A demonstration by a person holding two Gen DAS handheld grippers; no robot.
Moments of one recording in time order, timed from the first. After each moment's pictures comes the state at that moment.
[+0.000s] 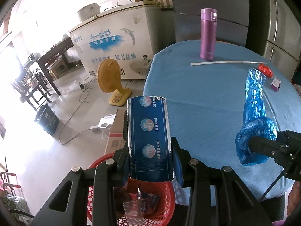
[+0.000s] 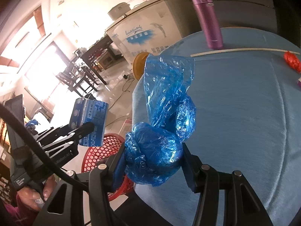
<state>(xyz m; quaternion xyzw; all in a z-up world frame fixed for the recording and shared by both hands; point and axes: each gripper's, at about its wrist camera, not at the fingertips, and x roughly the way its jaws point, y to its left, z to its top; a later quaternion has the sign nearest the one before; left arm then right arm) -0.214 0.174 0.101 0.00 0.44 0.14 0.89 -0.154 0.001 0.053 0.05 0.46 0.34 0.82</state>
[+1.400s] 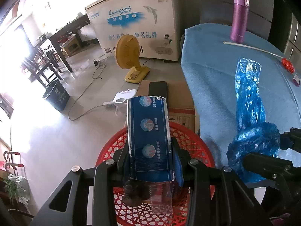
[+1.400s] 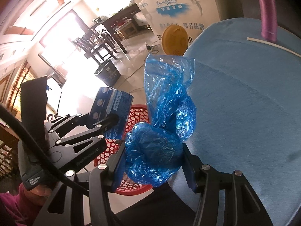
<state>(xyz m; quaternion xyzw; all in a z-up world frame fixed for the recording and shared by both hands) -0.242 0.237 0.051 -0.03 0.49 0.20 0.85 -0.165 0.107 0.017 -0.03 0.51 0.42 0.75</state>
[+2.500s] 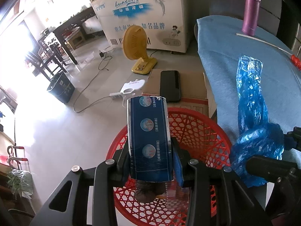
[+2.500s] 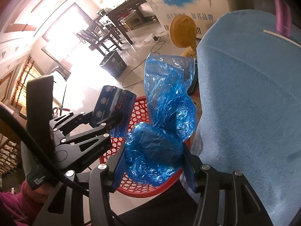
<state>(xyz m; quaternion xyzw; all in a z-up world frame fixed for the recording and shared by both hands) -0.252 0.258 0.035 -0.03 0.51 0.22 0.83 -0.152 0.125 -0.002 -0.04 0.53 0.45 0.72</state>
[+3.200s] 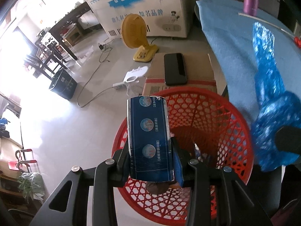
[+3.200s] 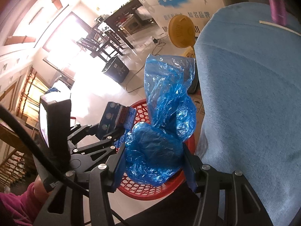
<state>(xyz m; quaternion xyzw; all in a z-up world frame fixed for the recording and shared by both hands) -0.257 0.264 0.013 0.00 0.56 0.22 0.80 -0.148 0.109 -0.010 0.00 0.54 0.45 0.71</state>
